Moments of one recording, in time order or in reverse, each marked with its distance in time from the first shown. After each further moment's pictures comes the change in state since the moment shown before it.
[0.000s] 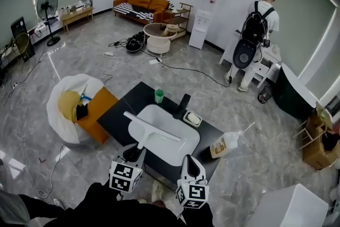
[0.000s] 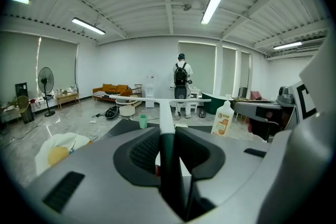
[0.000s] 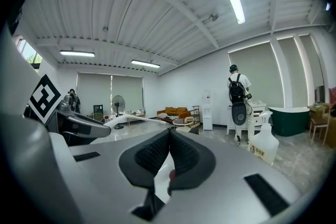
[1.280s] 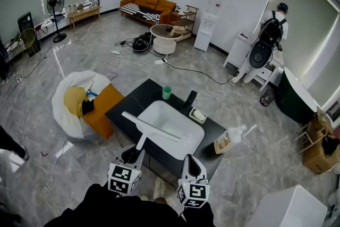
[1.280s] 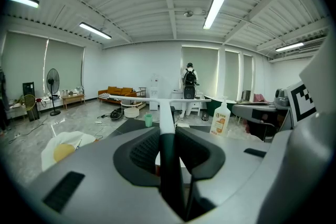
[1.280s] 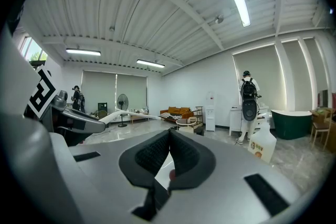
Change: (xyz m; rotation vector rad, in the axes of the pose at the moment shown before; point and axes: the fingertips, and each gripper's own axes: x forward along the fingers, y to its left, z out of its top) left arm -0.070 0.002 -0.017 -0.019 -0.039 0.042; right arm -0.040 0.036 -0.004 -0.036 0.003 0.031
